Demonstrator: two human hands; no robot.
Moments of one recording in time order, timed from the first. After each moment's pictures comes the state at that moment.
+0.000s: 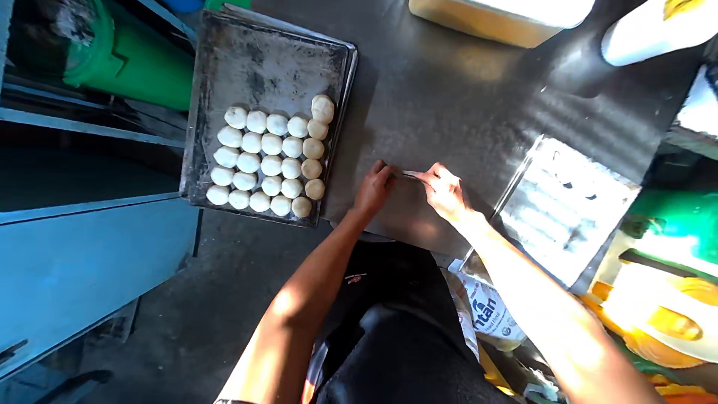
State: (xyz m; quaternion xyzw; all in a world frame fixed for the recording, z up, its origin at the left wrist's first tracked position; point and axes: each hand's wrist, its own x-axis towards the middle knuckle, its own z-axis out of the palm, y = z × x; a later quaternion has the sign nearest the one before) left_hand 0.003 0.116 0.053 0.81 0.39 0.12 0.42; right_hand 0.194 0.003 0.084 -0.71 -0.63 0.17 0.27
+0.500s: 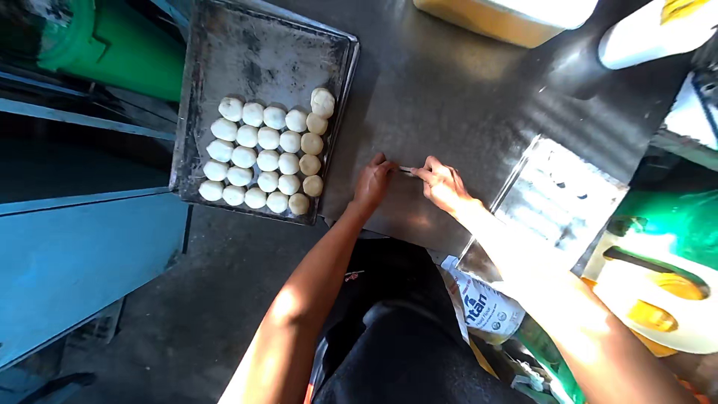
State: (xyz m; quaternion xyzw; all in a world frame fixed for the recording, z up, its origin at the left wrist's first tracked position) left_hand 0.012 0.126 0.056 0.81 0.40 0.08 0.42; right_hand 0.203 0.020 0.092 -0.70 -0.68 0.20 0.11
